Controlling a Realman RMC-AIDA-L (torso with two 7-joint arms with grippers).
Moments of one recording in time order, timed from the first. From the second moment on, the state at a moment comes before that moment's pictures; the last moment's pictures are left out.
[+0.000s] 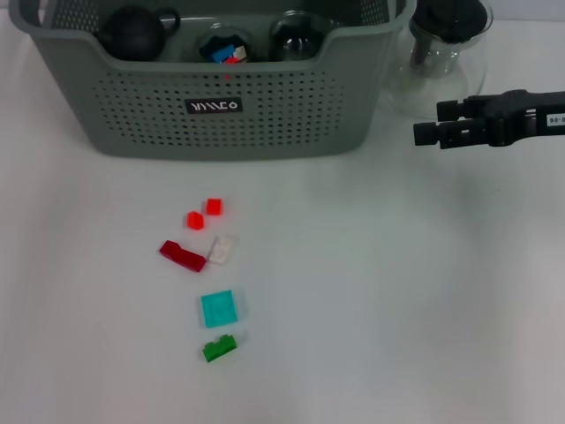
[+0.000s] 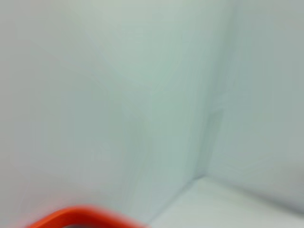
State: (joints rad) left arm -0.75 -2.05 0.79 1.30 1.99 1.56 -2.09; right arm 0.72 1.96 -0.59 -0.58 -2.21 -1.56 1.77
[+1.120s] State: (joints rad) left arm -0.56 -2.17 1.31 1.50 2.54 1.90 -1.91; right arm 0.70 1.96 -0.58 -0.57 -2.21 -1.56 1.78
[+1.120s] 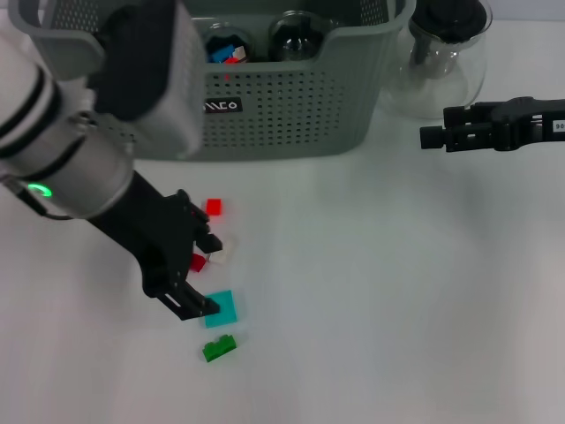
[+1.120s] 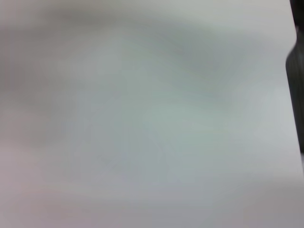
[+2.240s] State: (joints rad) left arm -0.58 -2.18 1.81 1.50 2.77 1.71 -1.48; right arm 0.69 1.98 -0.54 -0.55 -2.21 -1.55 1.81
